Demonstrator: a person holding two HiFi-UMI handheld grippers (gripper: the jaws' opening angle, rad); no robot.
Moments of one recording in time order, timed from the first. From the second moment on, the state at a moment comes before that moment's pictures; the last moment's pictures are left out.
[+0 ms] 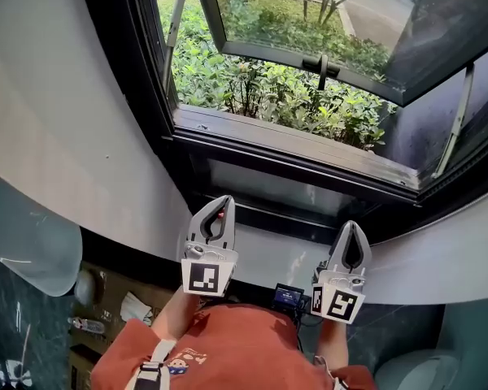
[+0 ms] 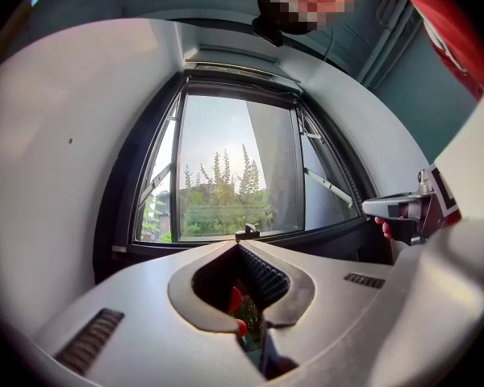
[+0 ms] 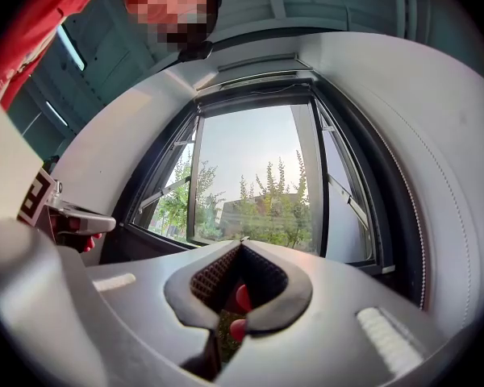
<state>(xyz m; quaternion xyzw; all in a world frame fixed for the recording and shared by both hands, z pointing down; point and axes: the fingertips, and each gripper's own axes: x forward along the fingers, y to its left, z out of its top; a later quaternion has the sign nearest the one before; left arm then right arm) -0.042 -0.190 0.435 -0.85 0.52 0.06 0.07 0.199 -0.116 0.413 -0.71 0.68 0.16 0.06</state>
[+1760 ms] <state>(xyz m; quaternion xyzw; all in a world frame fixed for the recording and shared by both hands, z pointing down) -0.044 -0.215 0.308 -0.83 0.51 0.14 0.18 0.203 -0.130 0.266 -0.67 0.65 0.33 0.14</state>
